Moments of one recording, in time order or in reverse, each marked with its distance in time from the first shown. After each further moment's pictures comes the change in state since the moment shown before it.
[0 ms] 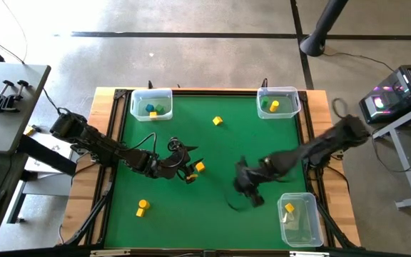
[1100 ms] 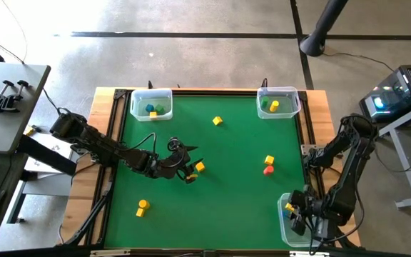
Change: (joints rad) left arm 0.000 0.000 0.000 0.008 0.000 0.000; right arm 0.846 -0.117 -0.010 -0.531 0.462 1.708
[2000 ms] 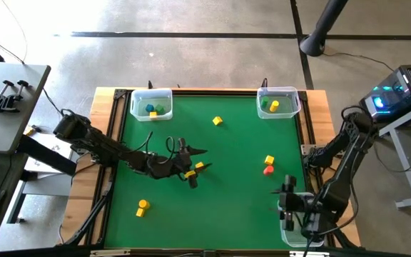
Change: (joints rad) left arm 0.000 0.049 0.001 0.381 0.136 0.192; right arm -0.150 -0.019 0.089 0.071 0.402 -0.692
